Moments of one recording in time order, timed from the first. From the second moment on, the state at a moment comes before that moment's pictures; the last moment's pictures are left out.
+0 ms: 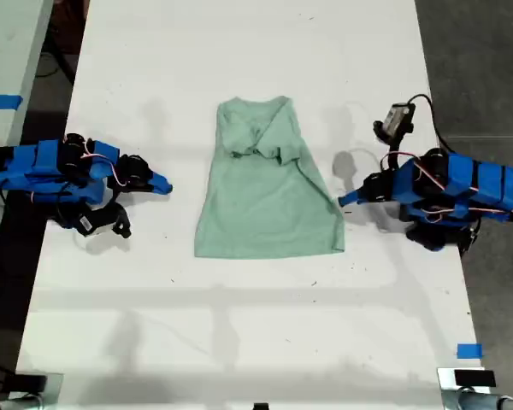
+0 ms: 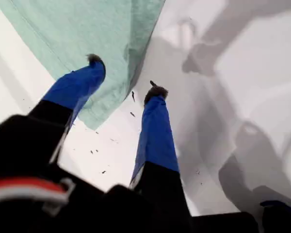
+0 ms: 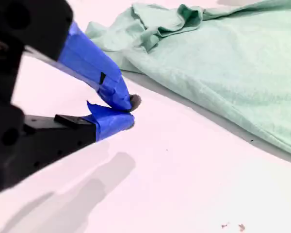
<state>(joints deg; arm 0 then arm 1) -14.1 191.3 183.7 57.1 -2.9 16.4 176.7 155.5 81.8 -24.2</state>
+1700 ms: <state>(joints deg) -12.5 192.0 183.7 57.1 -2.9 4.8 109.8 111.9 62.3 -30.8</state>
